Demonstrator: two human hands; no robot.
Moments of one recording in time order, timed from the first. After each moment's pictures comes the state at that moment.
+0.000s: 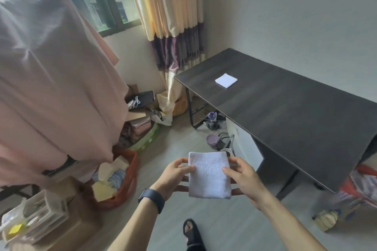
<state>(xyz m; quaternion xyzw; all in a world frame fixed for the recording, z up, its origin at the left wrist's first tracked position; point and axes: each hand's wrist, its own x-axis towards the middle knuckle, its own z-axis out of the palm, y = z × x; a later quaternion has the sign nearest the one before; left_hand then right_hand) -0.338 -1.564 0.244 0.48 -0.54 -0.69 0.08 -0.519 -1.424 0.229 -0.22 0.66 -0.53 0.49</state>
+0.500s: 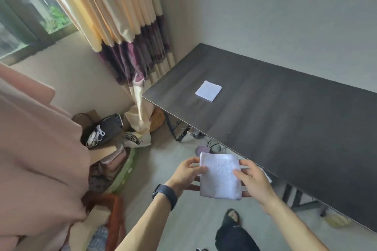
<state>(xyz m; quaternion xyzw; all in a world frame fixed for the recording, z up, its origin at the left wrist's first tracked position) -0.543 -1.821 0.187 0.42 -0.58 -0.70 -0.07 -0.666 -1.633 0.186 -0.06 0.71 -0.56 0.42</state>
